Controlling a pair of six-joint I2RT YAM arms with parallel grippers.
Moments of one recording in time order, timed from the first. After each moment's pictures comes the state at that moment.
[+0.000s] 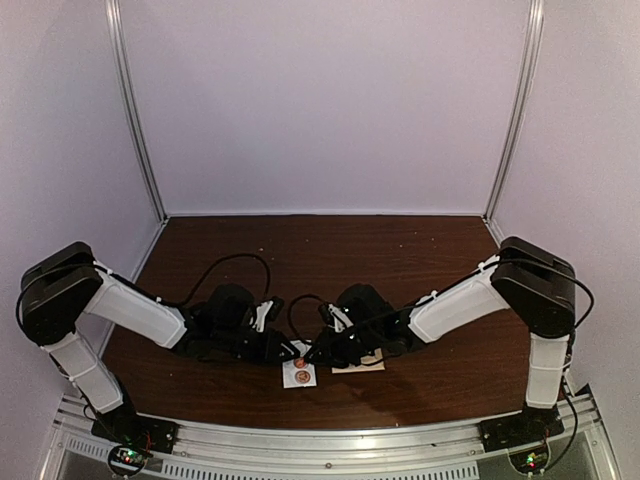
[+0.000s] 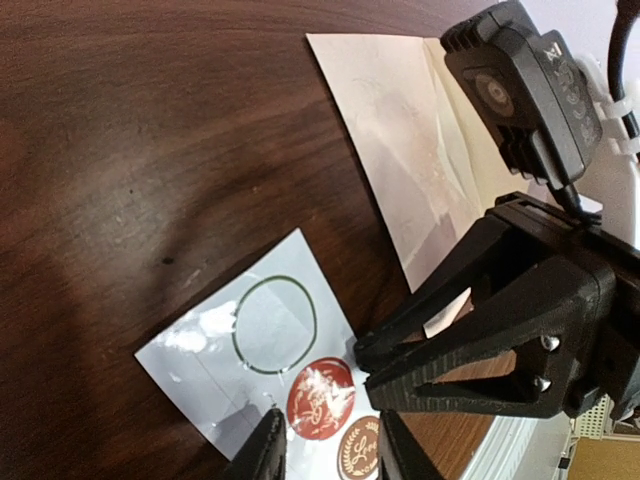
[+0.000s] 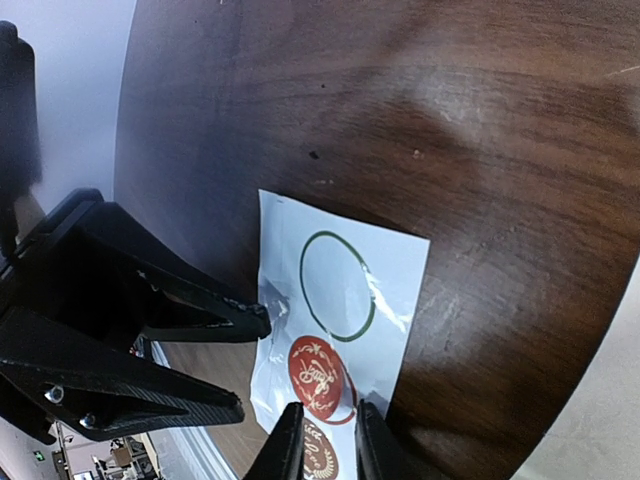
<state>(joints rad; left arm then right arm) -0.85 1.65 0.57 0.35 0.38 -0.74 1.00 1.97 0.98 0.26 -0.38 1.00</state>
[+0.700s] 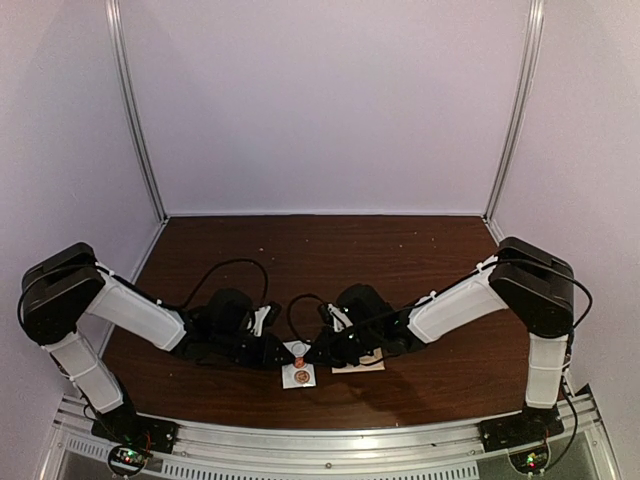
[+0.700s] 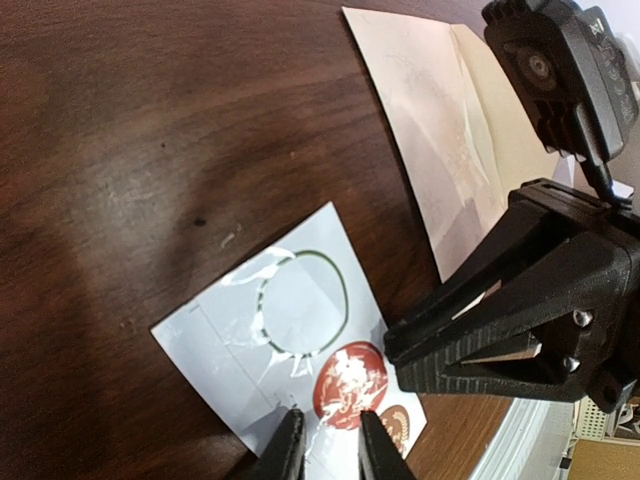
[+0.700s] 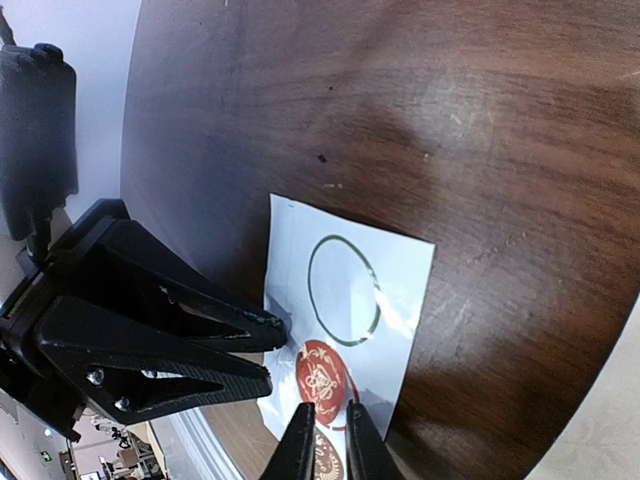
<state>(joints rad) -0.85 1.66 0.54 0.35 0.37 -0.75 1.00 1.98 0.98 0.29 -0.39 1.02</state>
